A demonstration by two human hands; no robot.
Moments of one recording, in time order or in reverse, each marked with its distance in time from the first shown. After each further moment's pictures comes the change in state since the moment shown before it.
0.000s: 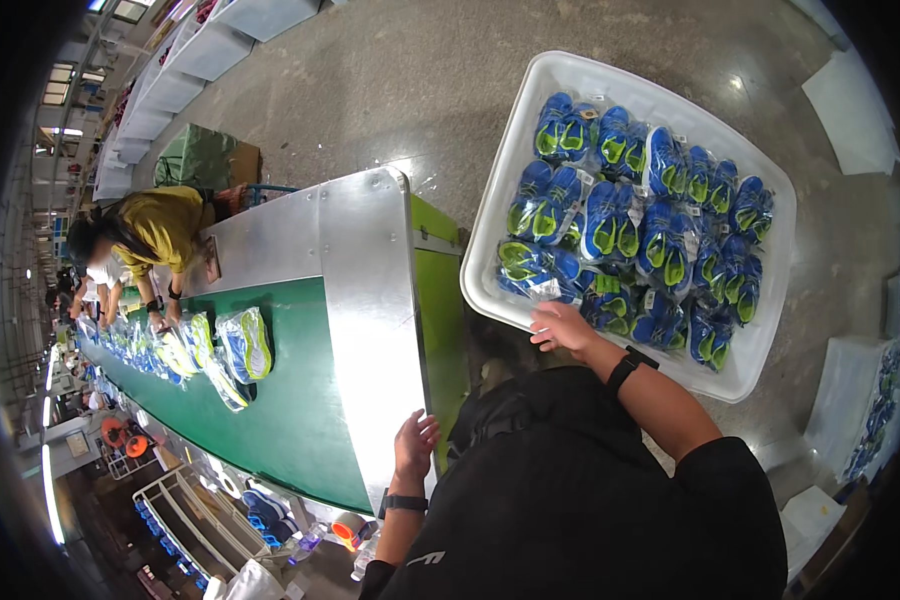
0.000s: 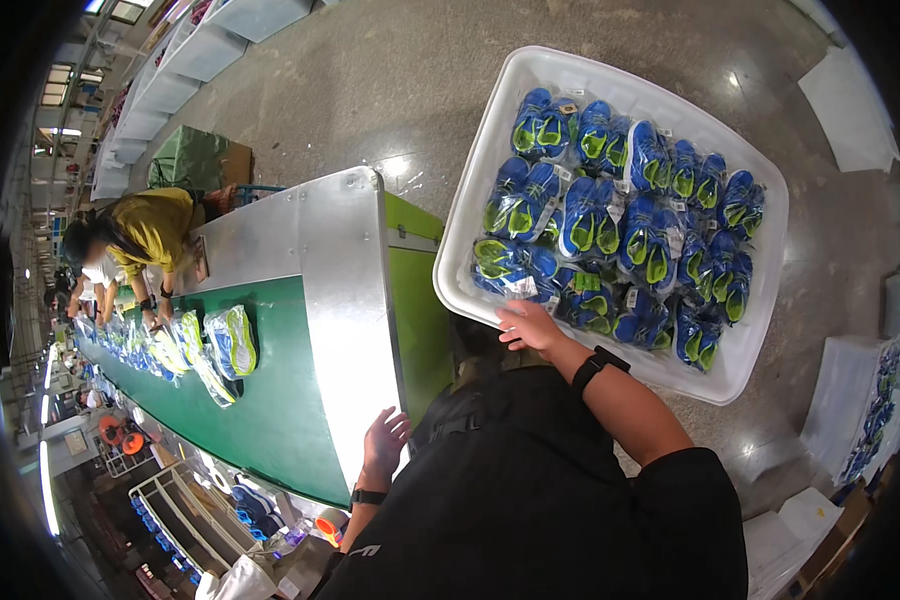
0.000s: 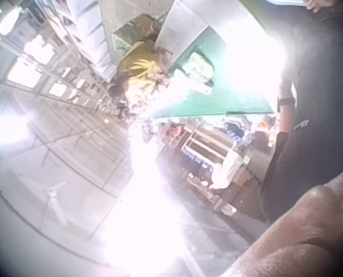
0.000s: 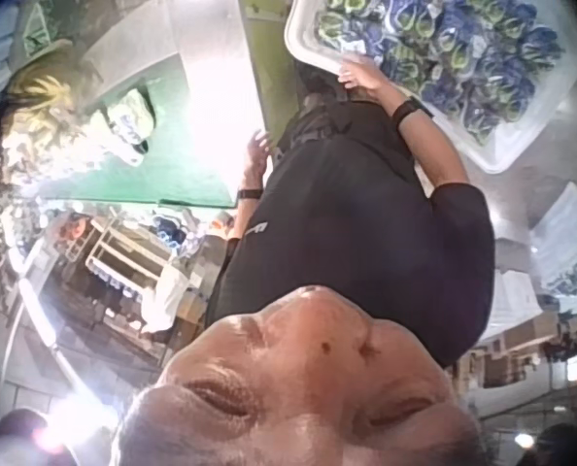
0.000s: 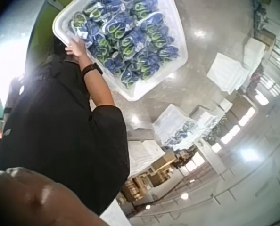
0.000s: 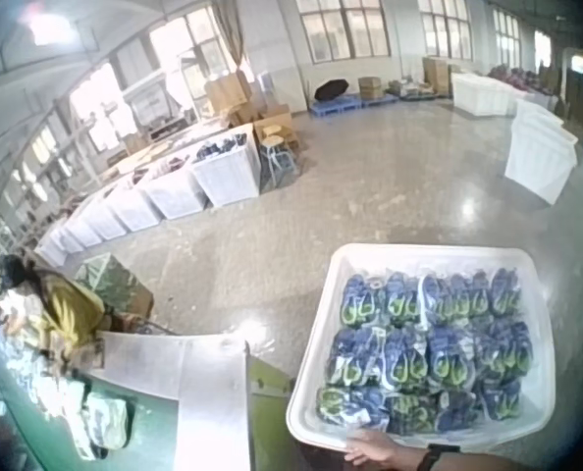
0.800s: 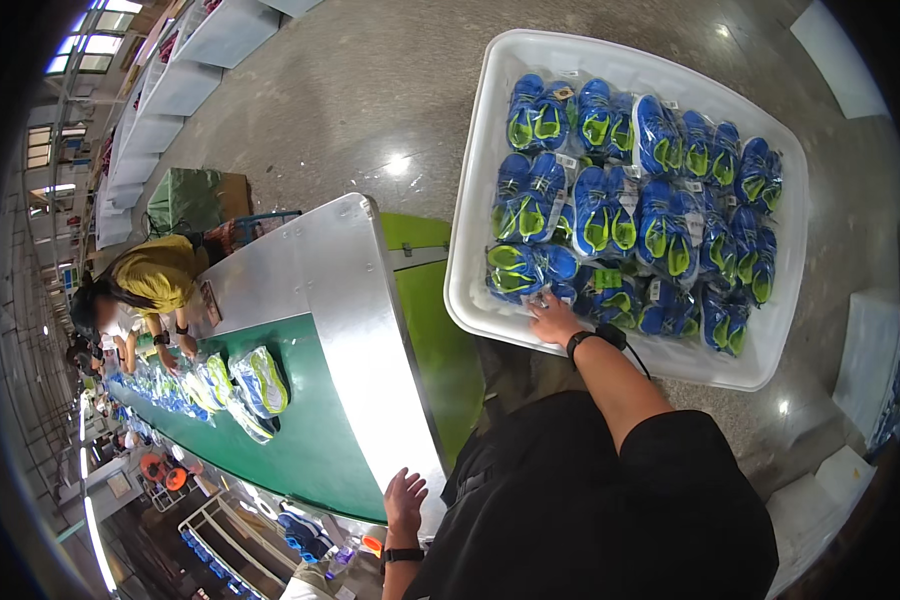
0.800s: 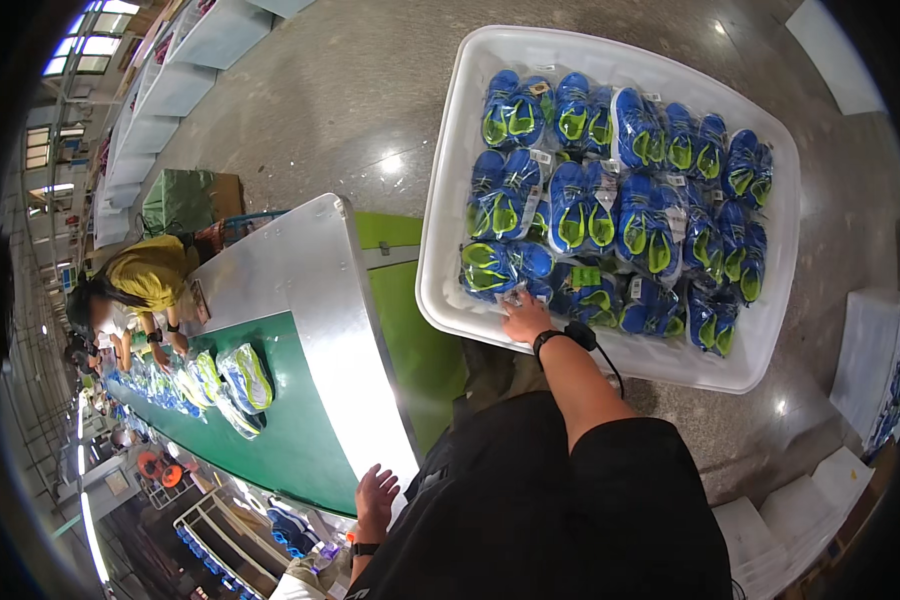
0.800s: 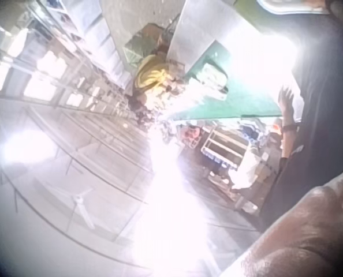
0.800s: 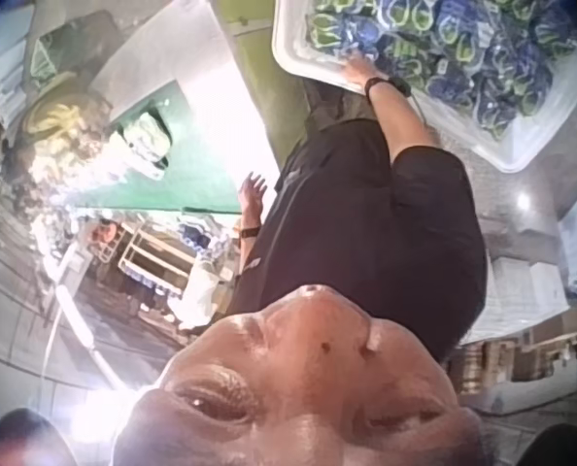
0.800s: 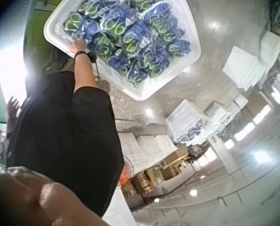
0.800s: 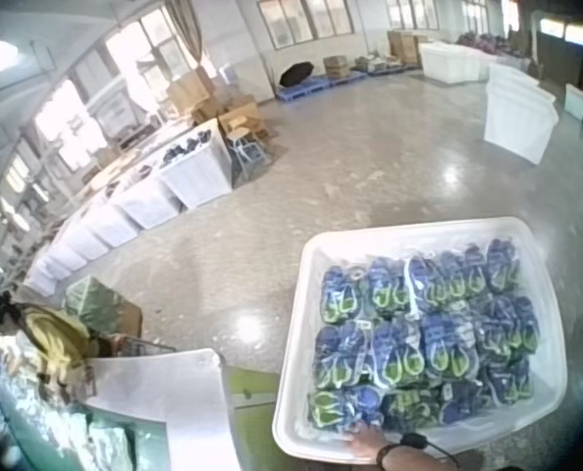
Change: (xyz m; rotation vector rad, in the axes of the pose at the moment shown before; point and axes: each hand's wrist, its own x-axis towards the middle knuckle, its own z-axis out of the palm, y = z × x) left_hand -0.053 0.005 -0.048 0.190 0.220 0.017; right_hand 0.133 0.081 -0.043 -1.173 0.071 -0.063
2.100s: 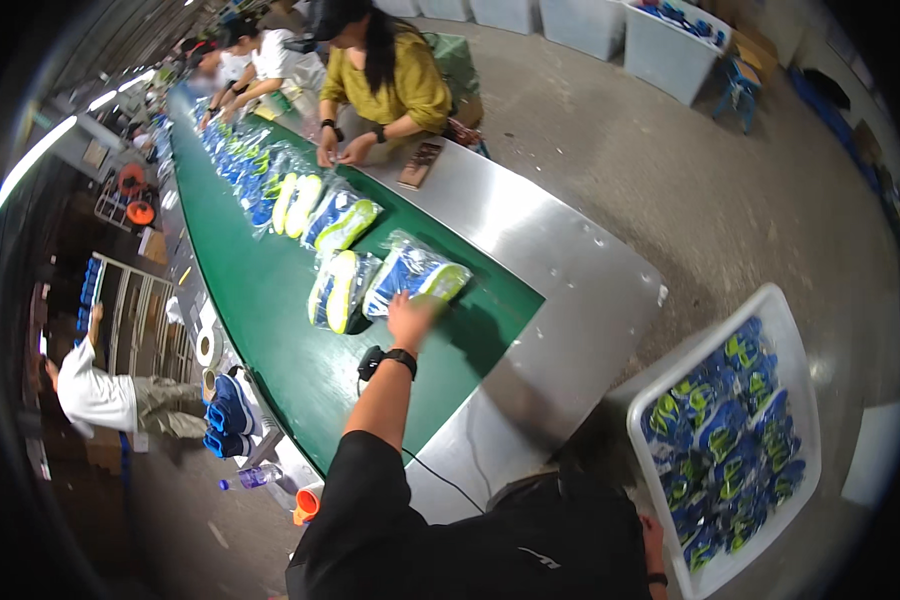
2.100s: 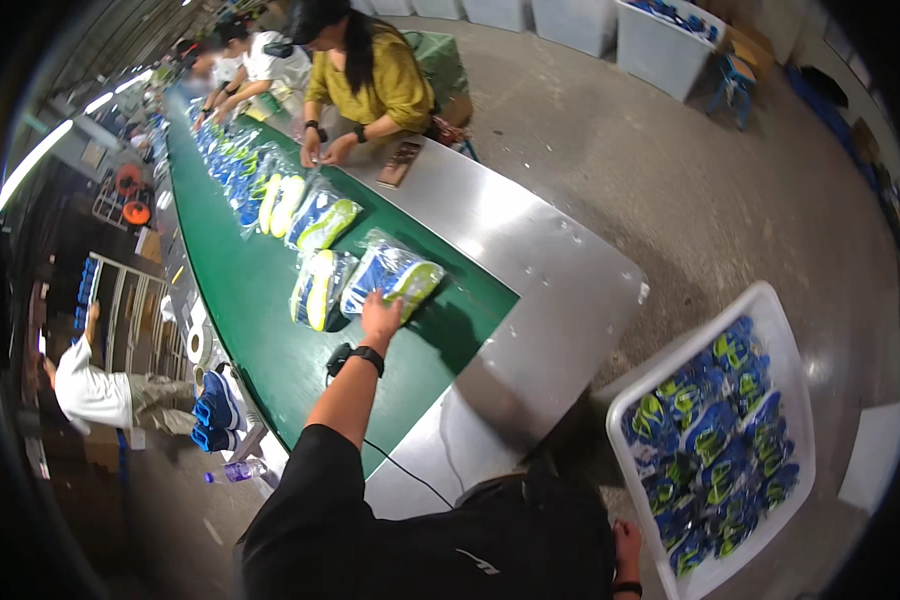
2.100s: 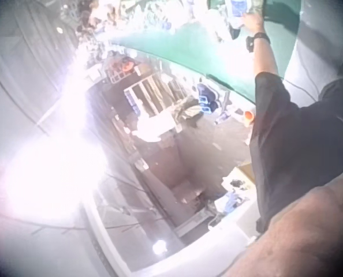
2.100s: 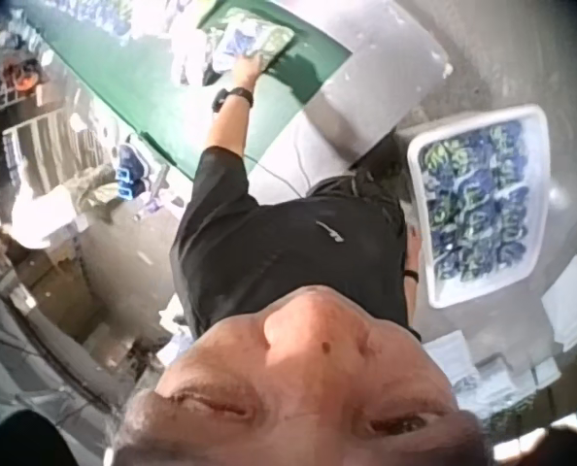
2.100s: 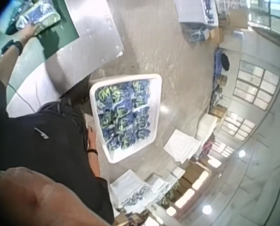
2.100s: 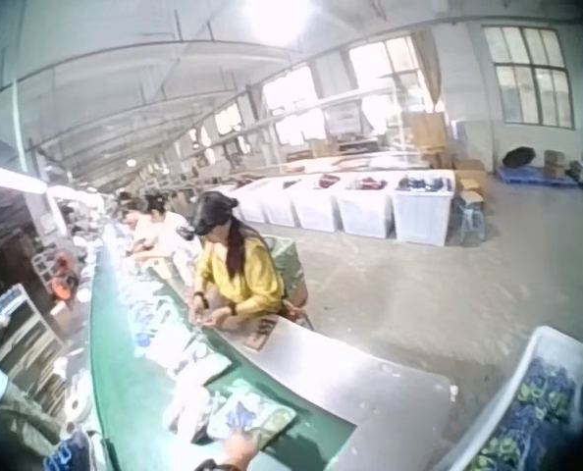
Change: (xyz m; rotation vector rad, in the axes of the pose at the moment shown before) left_hand 0.361 0.238 -0.176 0.577 0.697 0.671; right_hand -0.205 -0.039 0.047 0.312 0.277 0.030
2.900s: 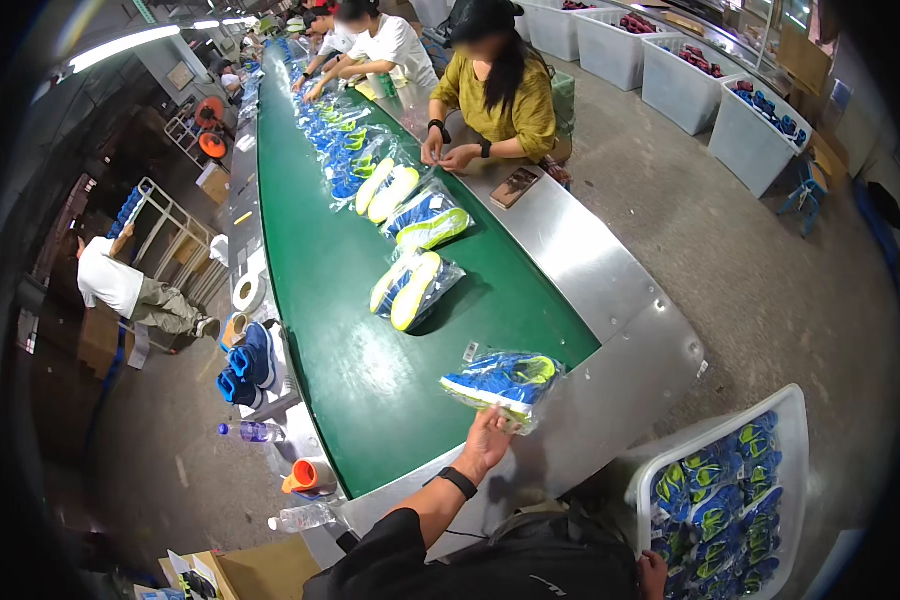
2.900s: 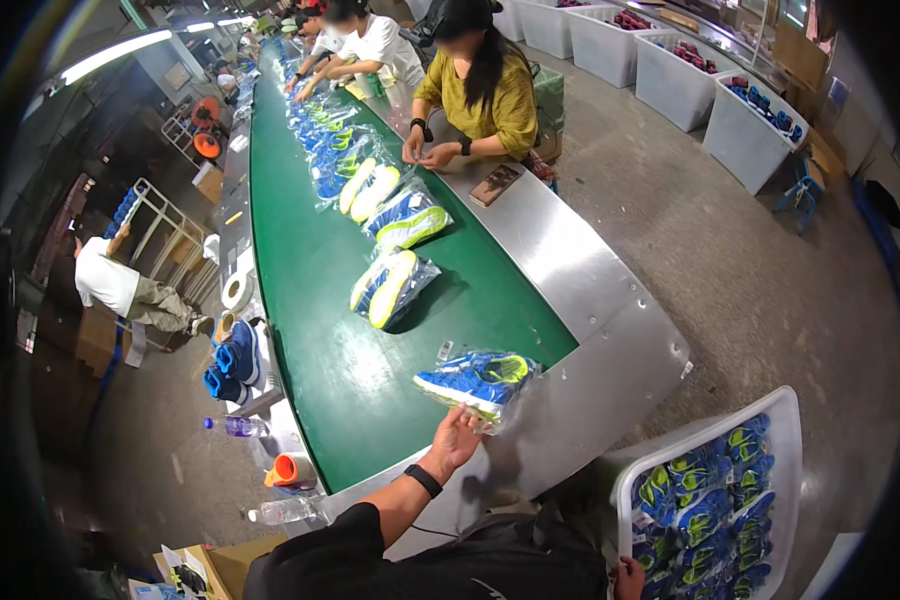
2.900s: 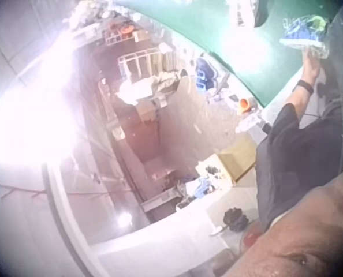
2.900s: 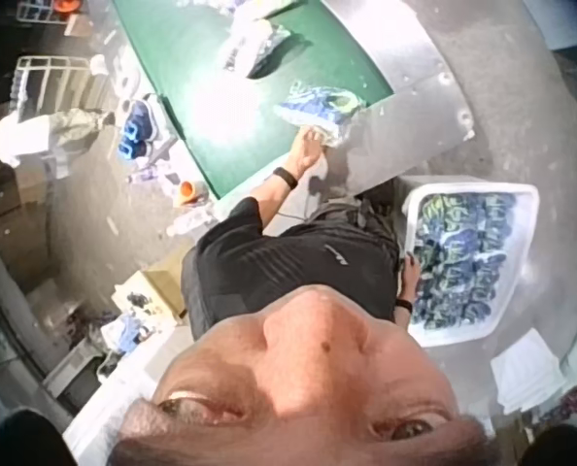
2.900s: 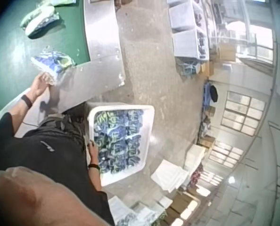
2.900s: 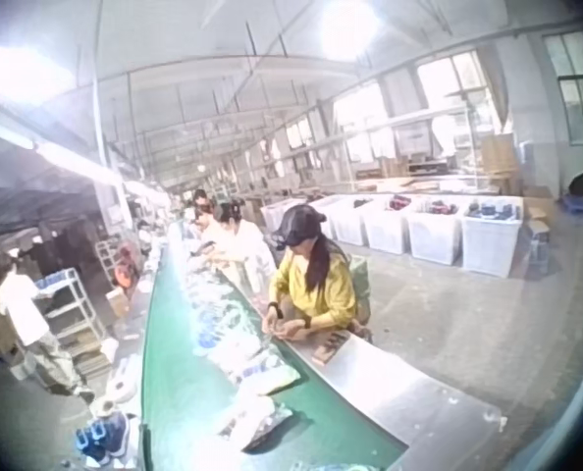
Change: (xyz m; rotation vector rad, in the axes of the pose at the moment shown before) left_hand -0.241 0.014 -0.006 -2.067 -0.402 -0.683; right_hand 0.007 -0.115 -0.038 -0.248 -0.248 -0.046
